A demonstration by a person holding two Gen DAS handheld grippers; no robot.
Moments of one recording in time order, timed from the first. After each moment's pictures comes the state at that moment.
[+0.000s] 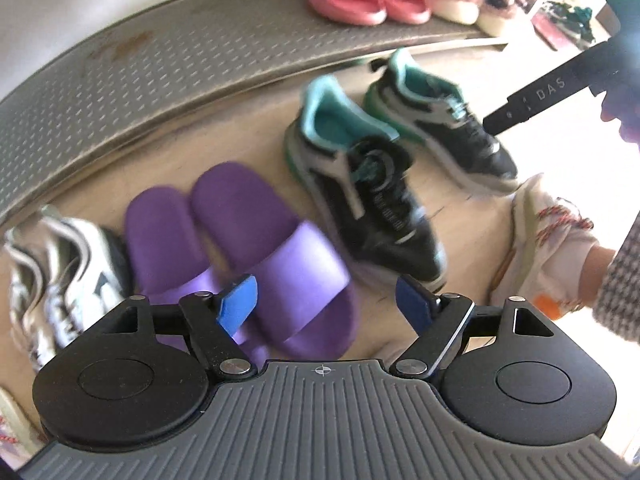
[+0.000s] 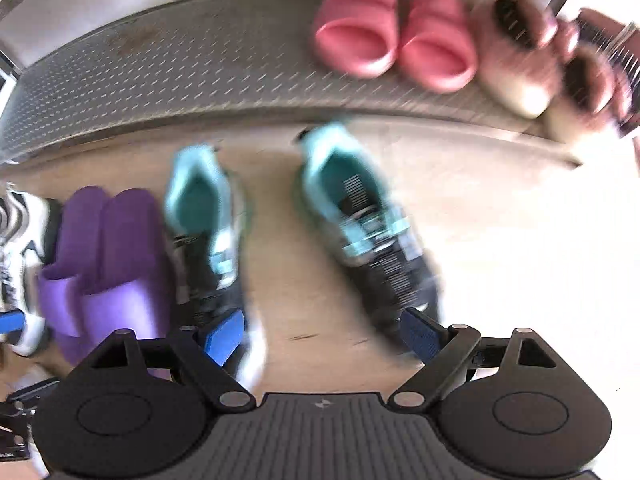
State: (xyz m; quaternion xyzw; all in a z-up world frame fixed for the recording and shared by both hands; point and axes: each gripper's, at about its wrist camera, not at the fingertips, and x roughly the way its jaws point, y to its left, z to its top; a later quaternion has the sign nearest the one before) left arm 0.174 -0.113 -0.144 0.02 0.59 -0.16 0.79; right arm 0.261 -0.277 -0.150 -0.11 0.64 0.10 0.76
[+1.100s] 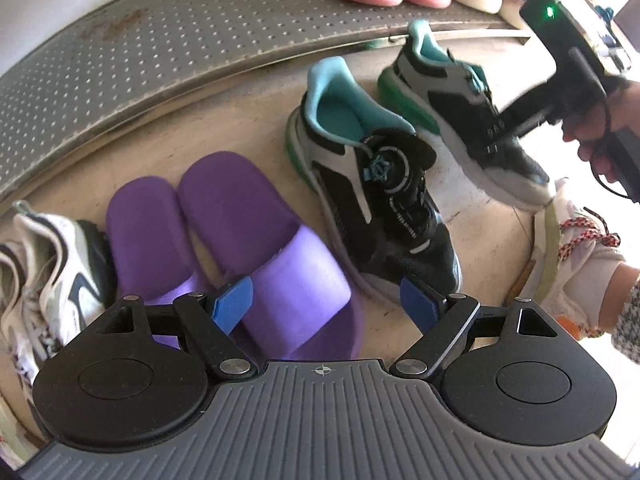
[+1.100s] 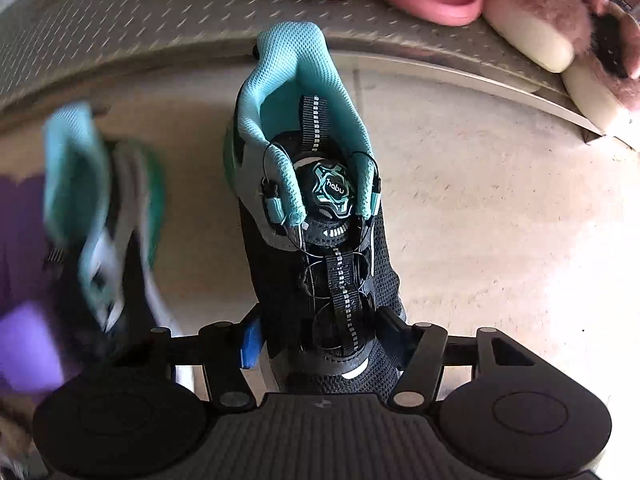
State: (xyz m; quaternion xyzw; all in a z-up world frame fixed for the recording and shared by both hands) left arm 0.184 -0.102 -0.175 0.02 0.62 -0.13 0.78; right arm 0.294 -0.279 -0.254 -0.14 0.70 0.06 0.70
